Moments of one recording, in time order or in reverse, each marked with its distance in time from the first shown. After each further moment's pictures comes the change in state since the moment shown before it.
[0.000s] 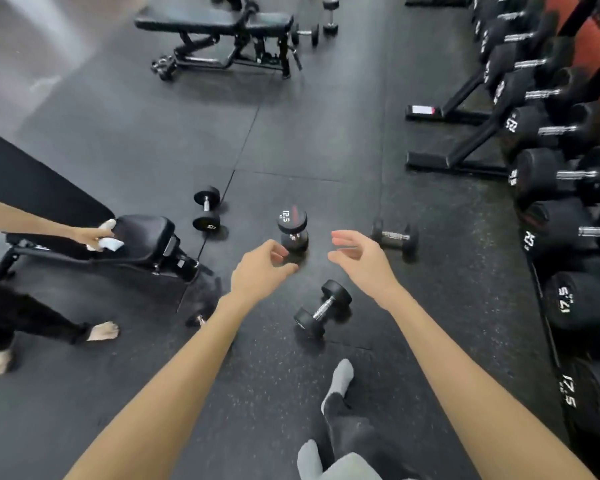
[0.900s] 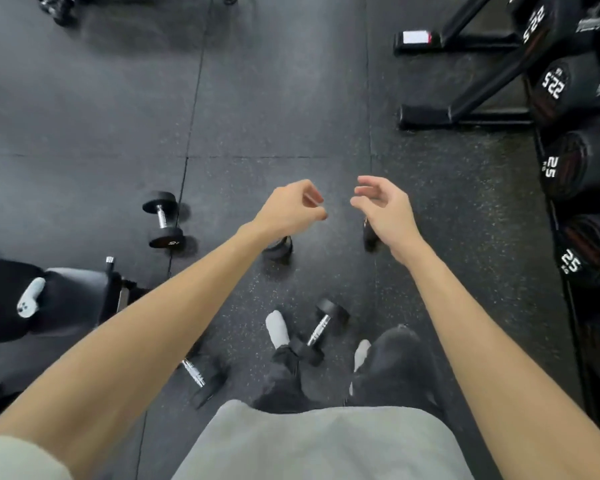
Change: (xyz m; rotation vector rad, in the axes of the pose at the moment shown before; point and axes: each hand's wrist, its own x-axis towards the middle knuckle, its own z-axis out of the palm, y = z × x) left_hand 0.398 0.163 0.007 0.012 -0.361 0.210; right_hand 0.372 0.015 -0.089 0.124 0.247 0.164
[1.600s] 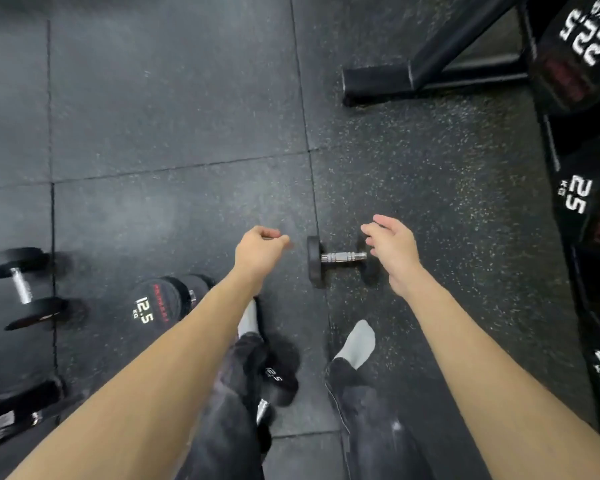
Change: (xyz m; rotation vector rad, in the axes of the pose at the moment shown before) left_hand 0.390 -0.013 0.238 -0.412 0.022 -0.583; right_hand 0.325 0.240 -0.148 0.097 0.173 0.593
